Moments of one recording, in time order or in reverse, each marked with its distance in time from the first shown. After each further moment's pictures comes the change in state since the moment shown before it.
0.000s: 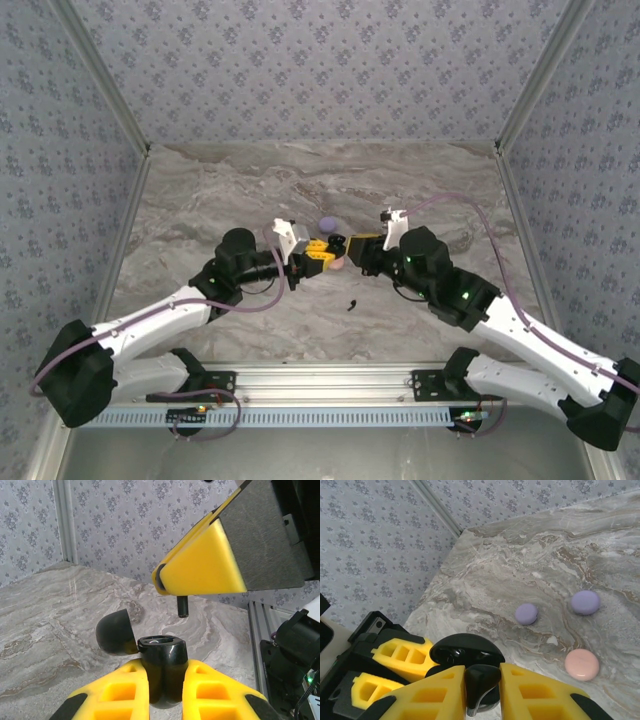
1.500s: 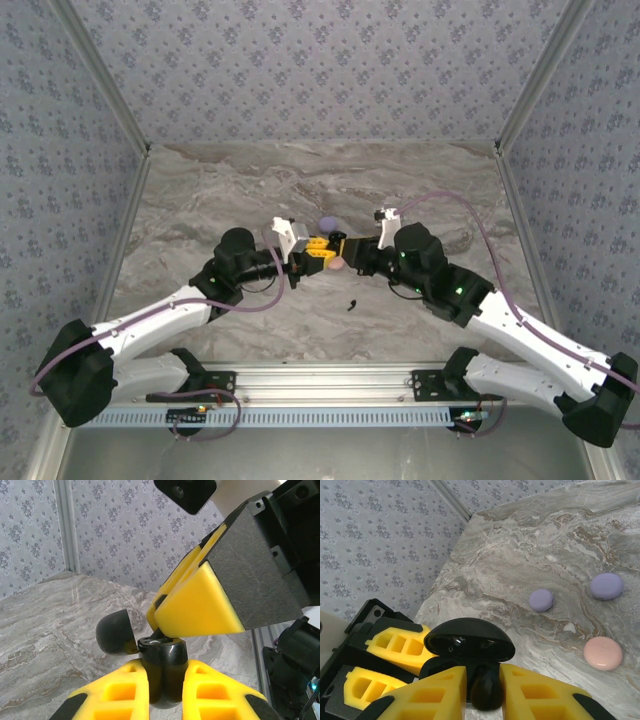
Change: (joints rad) left arm -0.002 0.002 0.005 0.034 -0.007 0.000; right arm -0.026 0.037 0.005 0.008 -0.103 0.059
